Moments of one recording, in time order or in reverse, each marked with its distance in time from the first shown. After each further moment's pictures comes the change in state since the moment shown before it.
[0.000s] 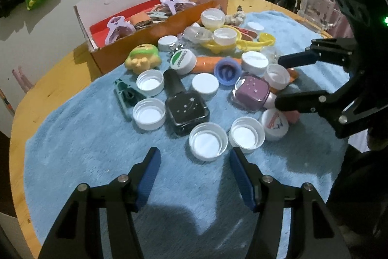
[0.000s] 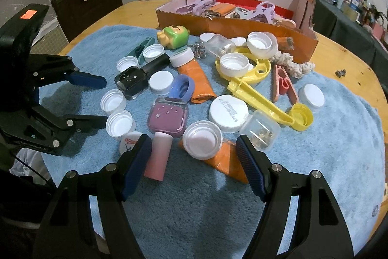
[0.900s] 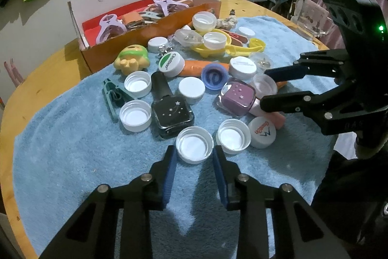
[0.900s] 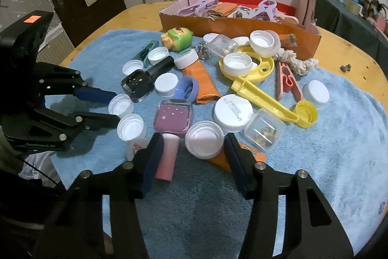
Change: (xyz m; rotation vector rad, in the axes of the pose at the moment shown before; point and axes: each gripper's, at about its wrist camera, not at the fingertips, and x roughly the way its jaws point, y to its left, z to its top) left arm -0.004 -0.002 0.002 -0.040 -0.002 -0.075; right arm -0.003 -0.003 0.001 0.038 0.000 0.072
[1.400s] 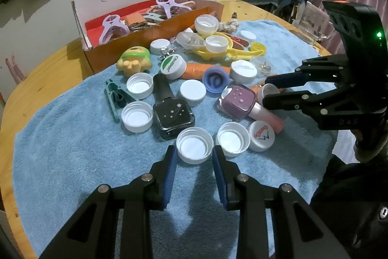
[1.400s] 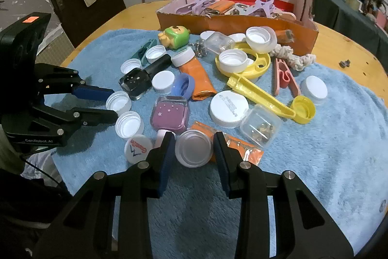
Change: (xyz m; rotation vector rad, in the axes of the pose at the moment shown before) left arm -0.003 0.000 0.001 -0.015 -0.011 0.002; right arm -0.002 -0.005 -0.004 0.003 0.010 -0.012
